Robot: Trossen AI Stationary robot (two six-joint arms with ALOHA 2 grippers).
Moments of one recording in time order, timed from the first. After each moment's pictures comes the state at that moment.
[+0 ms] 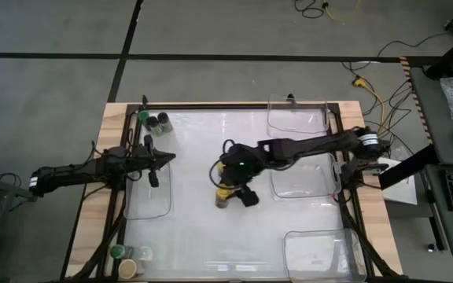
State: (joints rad) left arm 0.15 0.09 0.03 0.00 -0.11 -0.04; right arm 0.06 1.78 1.53 -0.53 -0.34 -0.25
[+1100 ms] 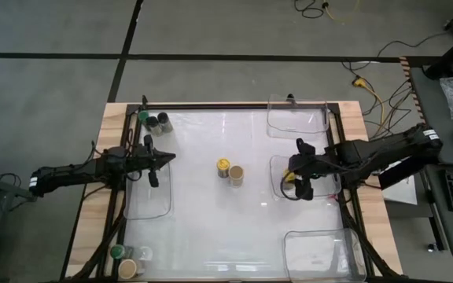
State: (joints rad) left arm 0.15 0.09 0.03 0.00 -0.11 -0.04; right arm 0.20 1.07 0.89 -0.87 0.16 0.34
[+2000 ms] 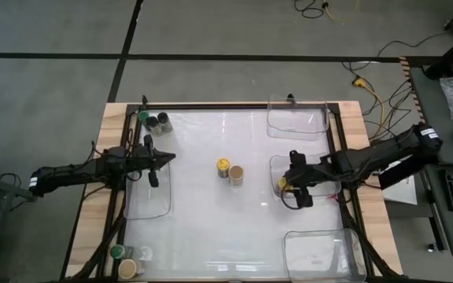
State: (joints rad) left arm 0.15 0.09 0.03 0.00 -0.11 -0.04; right arm 0.23 1.07 0.69 -0.60 0.13 0.10
